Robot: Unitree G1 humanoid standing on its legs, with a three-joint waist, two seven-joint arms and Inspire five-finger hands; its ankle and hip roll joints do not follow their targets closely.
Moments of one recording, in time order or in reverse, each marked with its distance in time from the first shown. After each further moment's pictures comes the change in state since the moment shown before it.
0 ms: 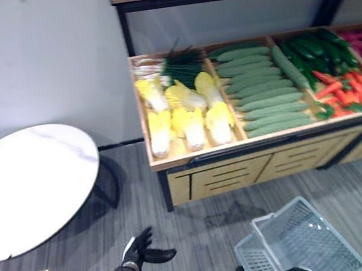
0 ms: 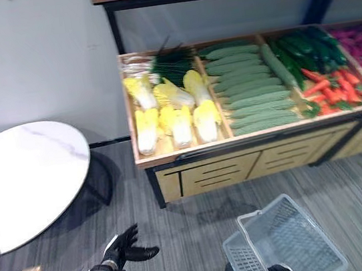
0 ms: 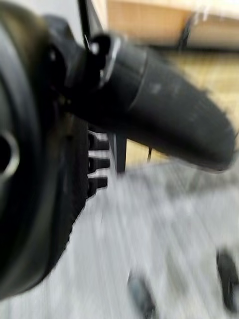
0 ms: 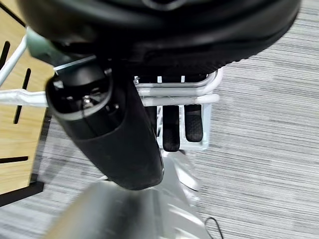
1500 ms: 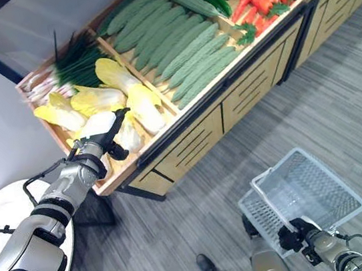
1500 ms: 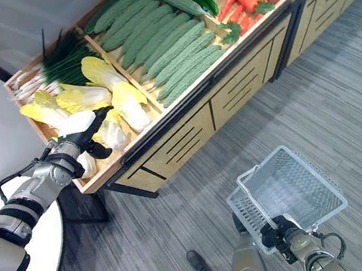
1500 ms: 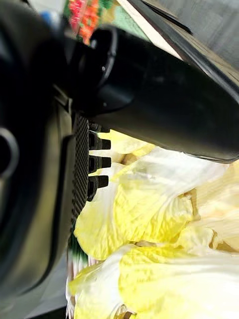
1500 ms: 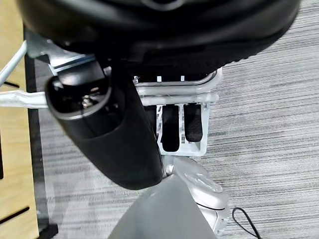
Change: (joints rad) left arm -0.960 0.405 -0.474 0.393 0.661 -0.113 0.255; right arm -0.212 -0.117 0.062 -0.007 -0.020 -0.067 -0.073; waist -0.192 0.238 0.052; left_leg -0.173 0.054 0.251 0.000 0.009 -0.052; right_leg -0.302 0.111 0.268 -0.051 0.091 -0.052
